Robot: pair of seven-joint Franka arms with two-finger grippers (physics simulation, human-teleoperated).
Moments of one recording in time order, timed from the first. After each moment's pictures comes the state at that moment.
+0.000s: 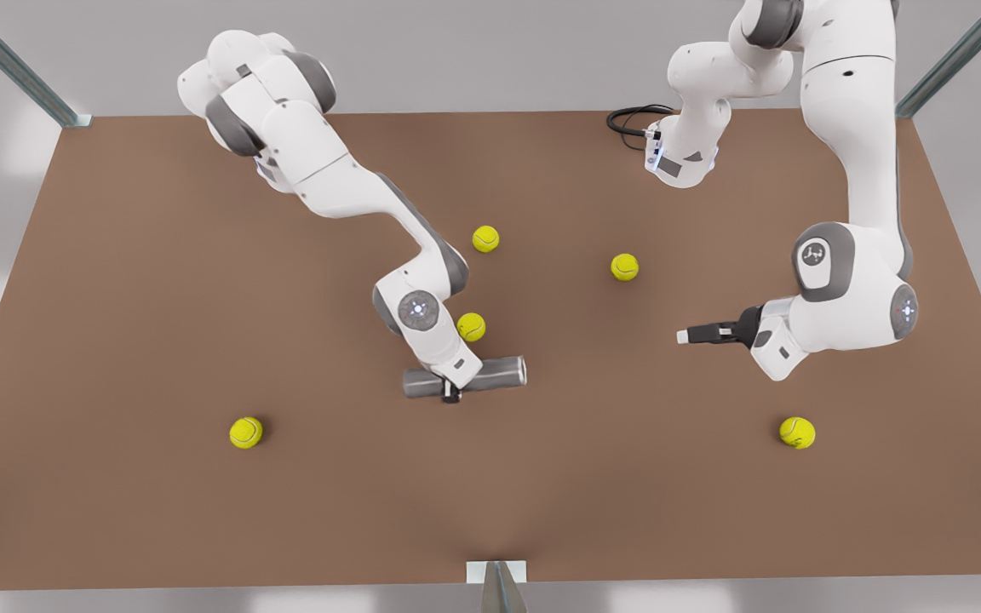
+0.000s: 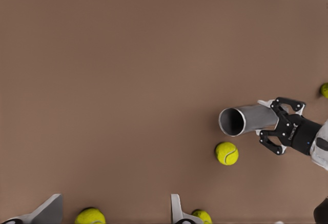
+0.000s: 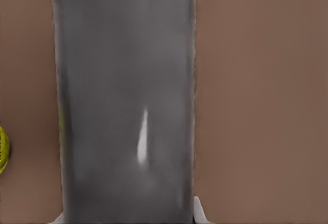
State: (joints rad) left arm -0.04 0.30 -0.02 -1.69 -0.52 1.76 -0.03; right arm 0.62 0.80 0.02 -1.47 0.04 2.44 -0.99
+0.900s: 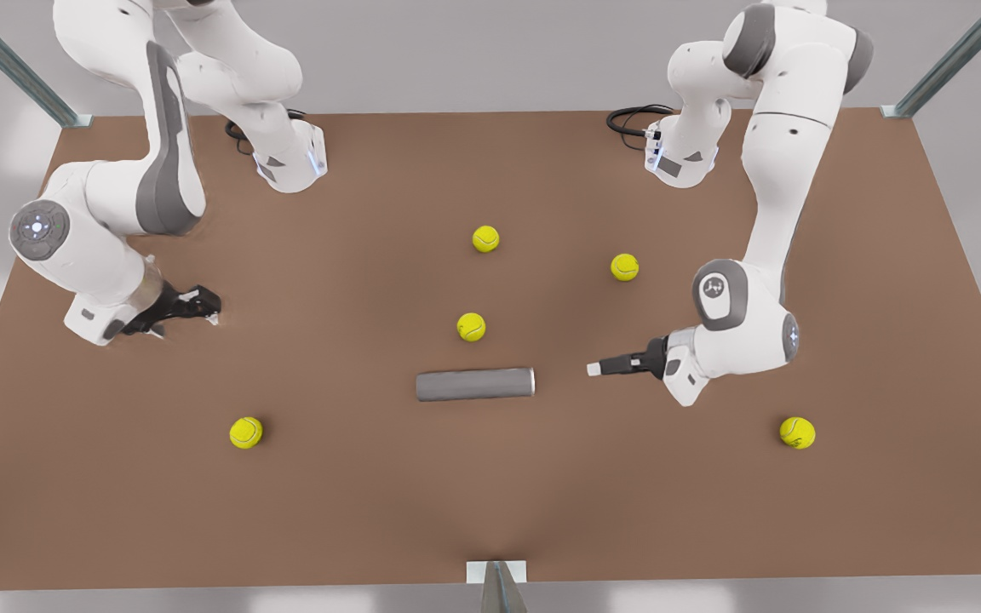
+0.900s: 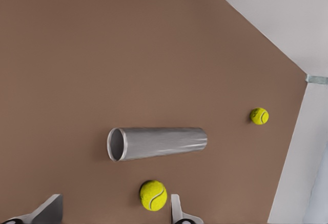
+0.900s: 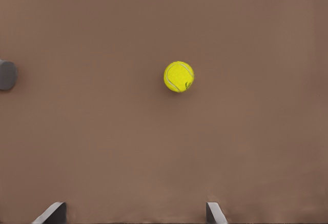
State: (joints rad) left arm -0.11 0.48 -0.21 -1.69 -0.82 2.16 -0.04; right arm 0.02 0.04 -0.04 -1.77 0.00 1.80 -0.17
